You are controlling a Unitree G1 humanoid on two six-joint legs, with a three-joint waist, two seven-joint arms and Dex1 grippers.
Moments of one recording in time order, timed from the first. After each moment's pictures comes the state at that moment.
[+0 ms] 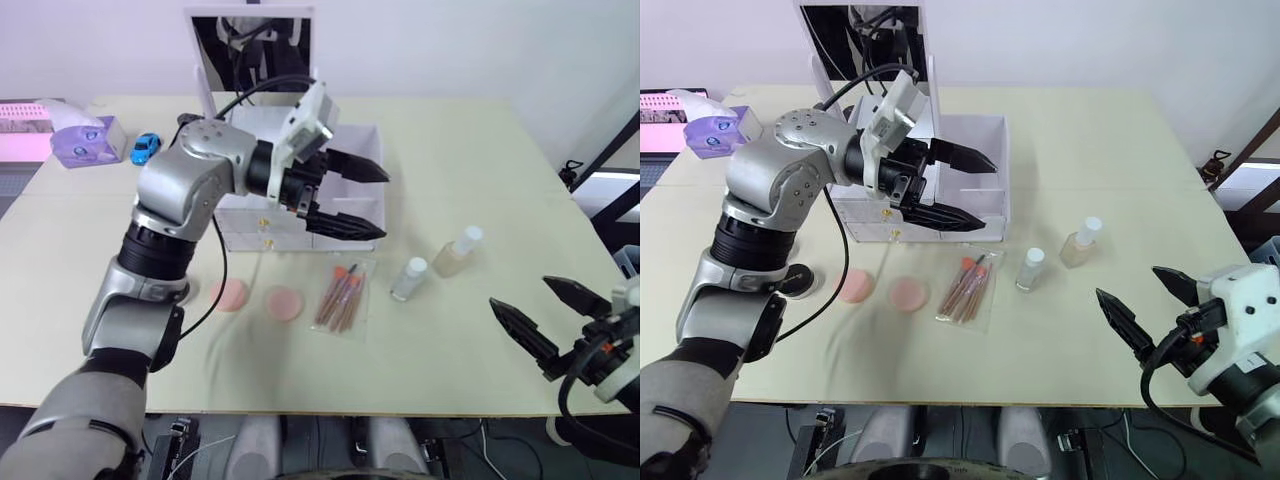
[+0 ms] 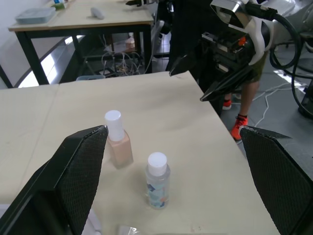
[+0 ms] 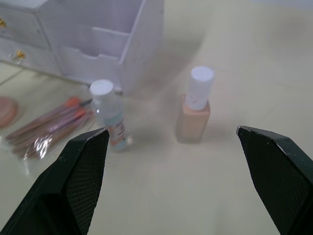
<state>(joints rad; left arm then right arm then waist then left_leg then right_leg) -1.05 0.45 -0.21 0.09 -0.51 0.63 -1.35 0.50 -0.62 -0.90 -1.03 1.01 0.87 0.32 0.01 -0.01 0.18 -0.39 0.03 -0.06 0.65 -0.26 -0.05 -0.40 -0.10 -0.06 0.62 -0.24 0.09</state>
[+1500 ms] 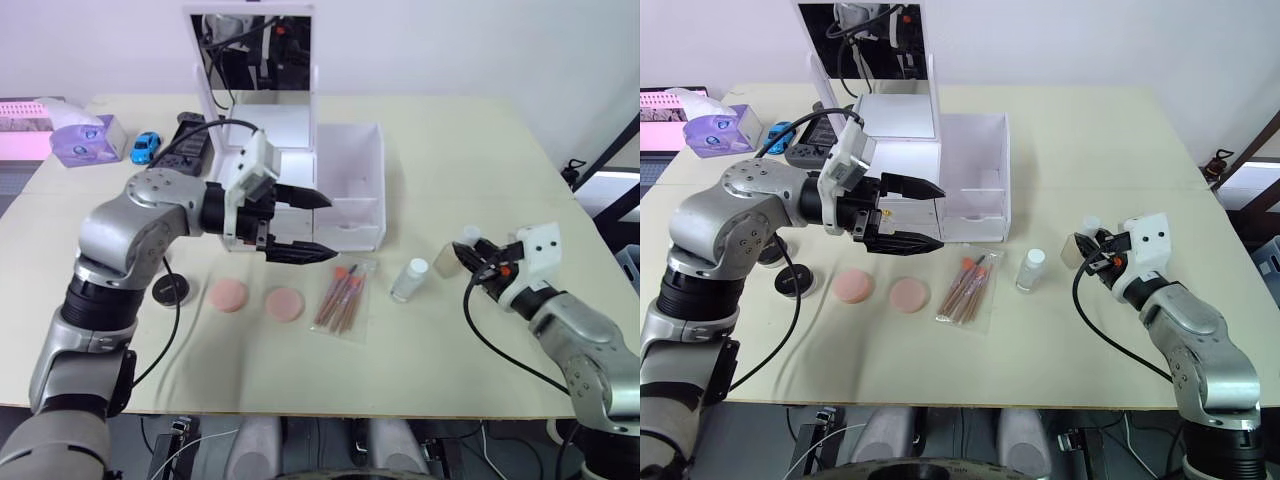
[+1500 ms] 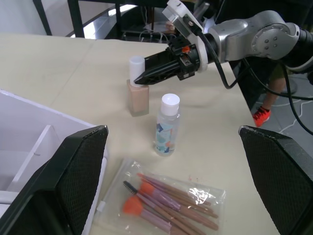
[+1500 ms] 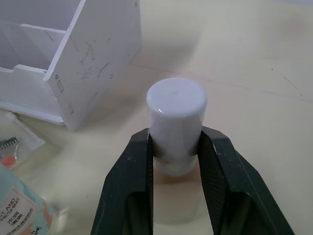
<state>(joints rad) -0.78 0.64 -0.13 -0.17 -0.60 0.73 -1.20 0.01 -0.57 -0.29 -0.41 0.48 0.56 0.37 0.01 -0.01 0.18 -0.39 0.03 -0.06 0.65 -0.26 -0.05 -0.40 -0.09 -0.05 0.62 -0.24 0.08</state>
